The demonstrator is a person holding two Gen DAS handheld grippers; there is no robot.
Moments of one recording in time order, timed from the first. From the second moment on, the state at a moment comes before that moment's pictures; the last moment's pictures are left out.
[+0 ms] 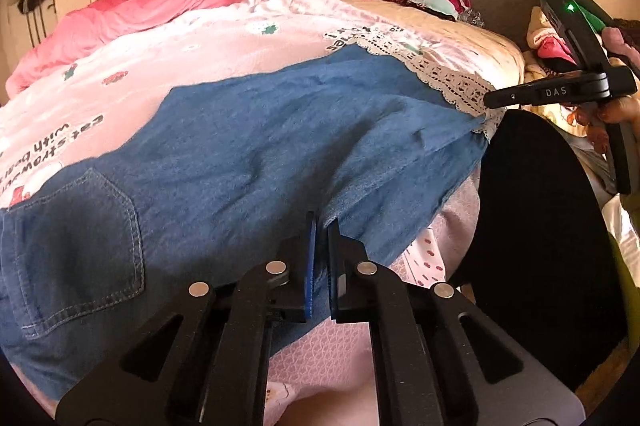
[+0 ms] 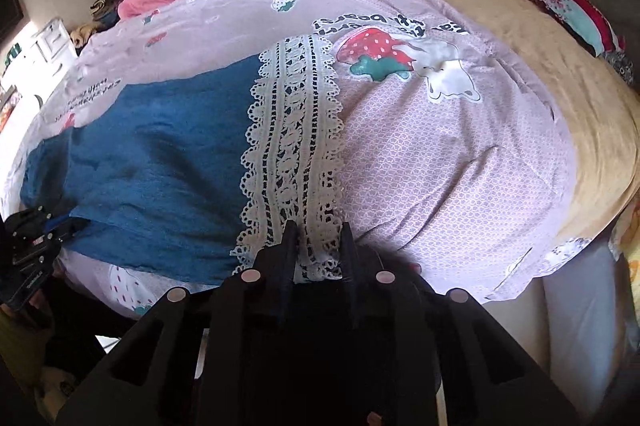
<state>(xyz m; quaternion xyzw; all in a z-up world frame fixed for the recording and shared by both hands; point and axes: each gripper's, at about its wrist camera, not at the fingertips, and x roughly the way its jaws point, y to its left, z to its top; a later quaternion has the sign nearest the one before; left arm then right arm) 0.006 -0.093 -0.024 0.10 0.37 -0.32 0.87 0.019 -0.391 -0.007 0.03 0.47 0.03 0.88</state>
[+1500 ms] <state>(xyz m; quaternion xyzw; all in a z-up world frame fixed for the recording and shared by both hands) -0.010 -0.065 -0.018 0.08 0.40 -0.37 0.83 -0.019 -0.318 -0.004 -0.15 0.46 0.21 0.85</state>
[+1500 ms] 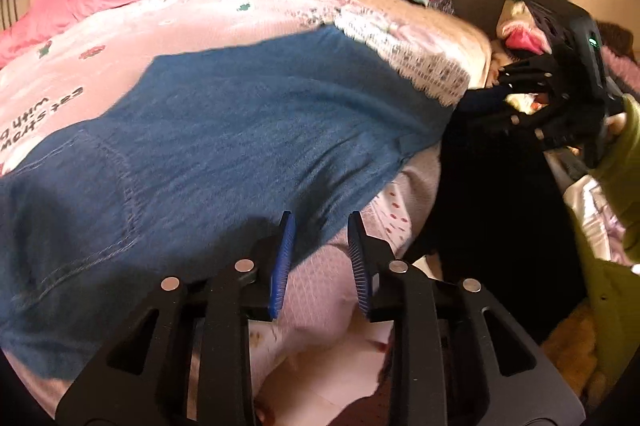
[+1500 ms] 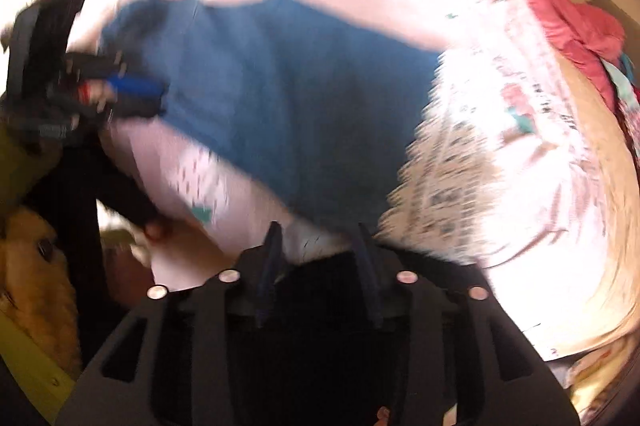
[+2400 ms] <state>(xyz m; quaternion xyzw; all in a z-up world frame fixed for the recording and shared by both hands) 0.043 0.111 0.003 -0.06 0.40 0.02 0.91 0.050 -0.369 -0.024 -0.05 0.47 0.09 0.88</state>
